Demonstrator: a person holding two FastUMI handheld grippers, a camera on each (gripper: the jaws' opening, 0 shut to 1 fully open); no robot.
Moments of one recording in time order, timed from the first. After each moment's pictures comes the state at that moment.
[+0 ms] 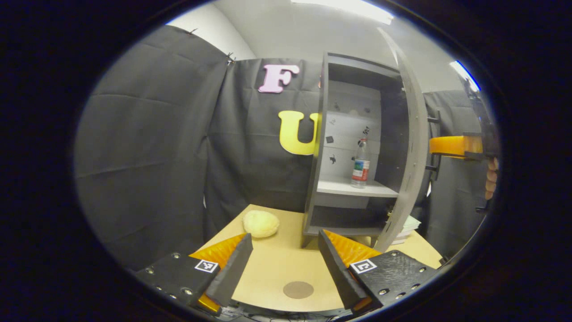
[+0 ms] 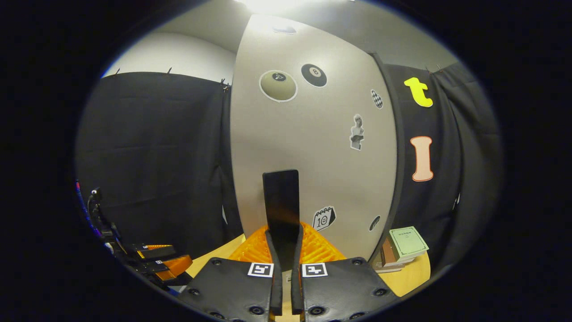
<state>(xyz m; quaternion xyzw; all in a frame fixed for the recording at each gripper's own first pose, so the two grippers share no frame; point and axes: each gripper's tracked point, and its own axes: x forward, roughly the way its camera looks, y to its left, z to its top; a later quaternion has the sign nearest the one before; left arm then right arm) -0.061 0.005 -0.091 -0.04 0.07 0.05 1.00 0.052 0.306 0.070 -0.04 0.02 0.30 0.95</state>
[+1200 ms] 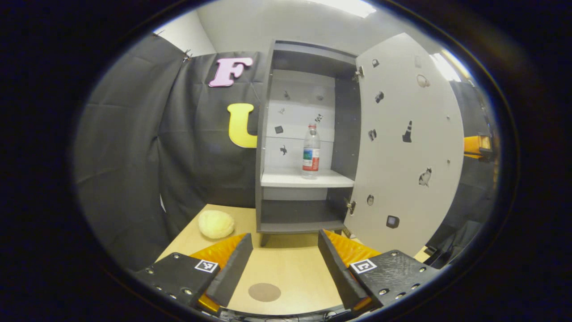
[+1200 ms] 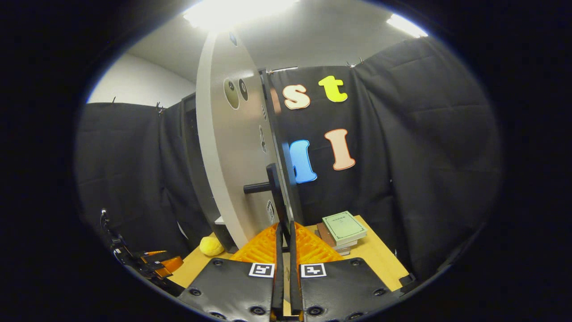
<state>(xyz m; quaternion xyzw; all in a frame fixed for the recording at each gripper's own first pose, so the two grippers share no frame) -0.030 -0.105 -0.103 -0.01 0.09 -0.08 0.99 0.049 0.223 0.073 0.06 0.01 0.13 0.99</state>
